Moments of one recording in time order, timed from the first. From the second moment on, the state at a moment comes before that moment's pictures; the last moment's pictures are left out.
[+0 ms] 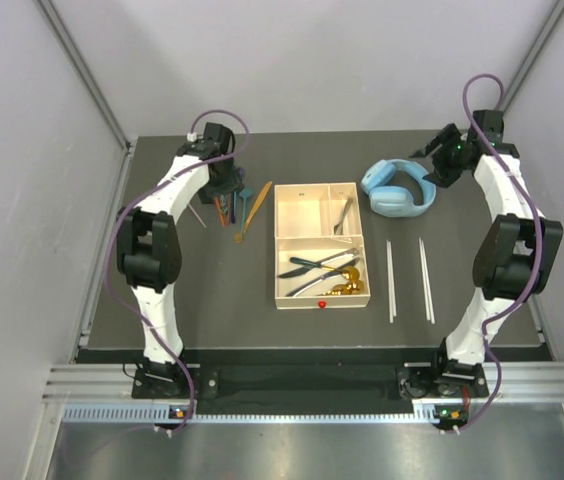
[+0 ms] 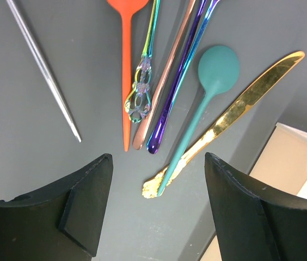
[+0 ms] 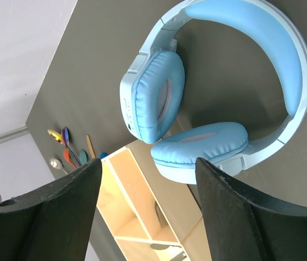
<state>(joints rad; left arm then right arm) -0.22 2.05 1.80 -0.81 -0.20 -0.58 -0.14 1.88 1.65 -0.59 -0.36 0.79</state>
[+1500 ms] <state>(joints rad) -0.22 1.91 1.63 -0.75 -0.19 -0.61 -0.12 1.74 1.54 -0.58 -0.35 0.78</state>
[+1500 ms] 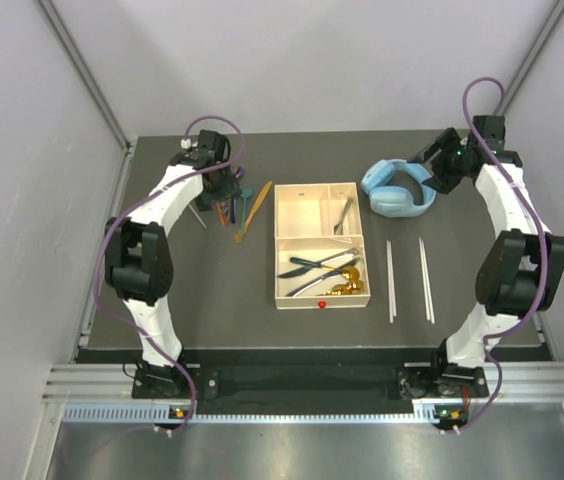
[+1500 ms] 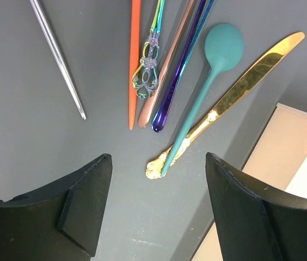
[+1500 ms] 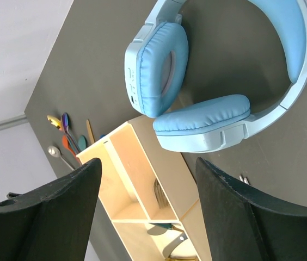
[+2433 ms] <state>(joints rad) -0.22 1.91 1.63 -0.72 -0.16 -0.62 -0.11 1.68 1.50 -0.57 -0.34 0.76</state>
